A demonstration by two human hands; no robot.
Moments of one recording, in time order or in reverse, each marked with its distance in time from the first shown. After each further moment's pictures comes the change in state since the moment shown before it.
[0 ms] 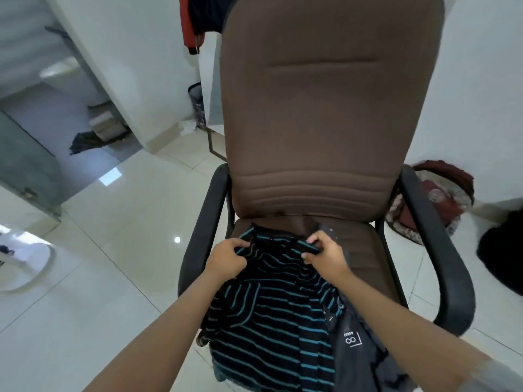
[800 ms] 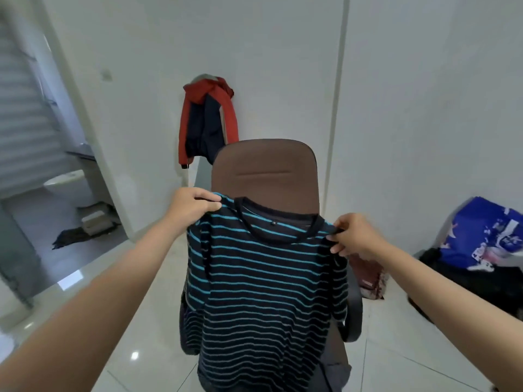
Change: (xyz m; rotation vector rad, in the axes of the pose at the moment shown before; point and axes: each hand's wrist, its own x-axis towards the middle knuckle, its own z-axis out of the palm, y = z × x) left_hand -0.322 0.164 -0.162 -0.276 0.359 0.523; right_hand -0.320 -0.188 -0.208 0.006 0.234 -0.050
